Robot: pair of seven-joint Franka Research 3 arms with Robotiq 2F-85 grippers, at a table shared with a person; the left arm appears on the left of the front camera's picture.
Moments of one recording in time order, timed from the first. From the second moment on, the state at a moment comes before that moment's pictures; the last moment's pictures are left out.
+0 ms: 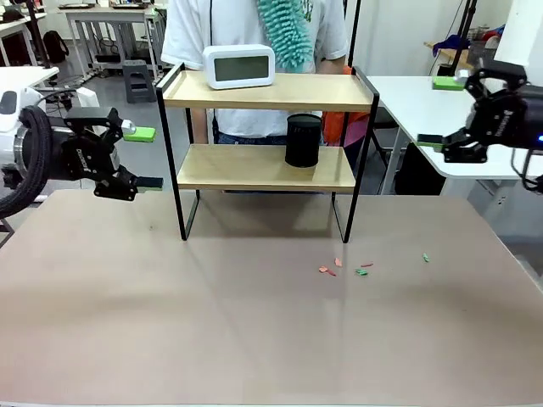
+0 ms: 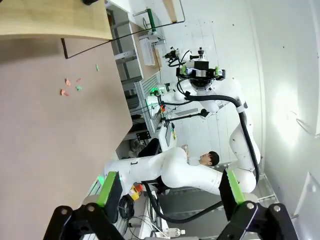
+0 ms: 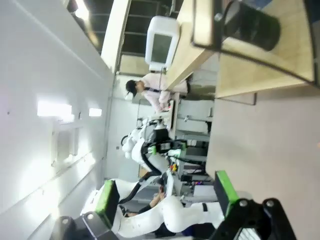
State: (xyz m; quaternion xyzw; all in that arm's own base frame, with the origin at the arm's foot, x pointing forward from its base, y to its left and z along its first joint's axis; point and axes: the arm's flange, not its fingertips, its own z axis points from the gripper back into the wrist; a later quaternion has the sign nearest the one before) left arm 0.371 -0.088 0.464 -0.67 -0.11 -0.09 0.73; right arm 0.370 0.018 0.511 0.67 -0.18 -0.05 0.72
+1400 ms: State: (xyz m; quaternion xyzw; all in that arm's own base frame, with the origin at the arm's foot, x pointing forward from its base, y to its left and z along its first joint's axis) left arm 0.359 -0.083 0.482 -0.66 -0.13 -0.10 0.73; right arm 0.368 -0.012 0.515 0.64 -0.20 -0.06 0.74
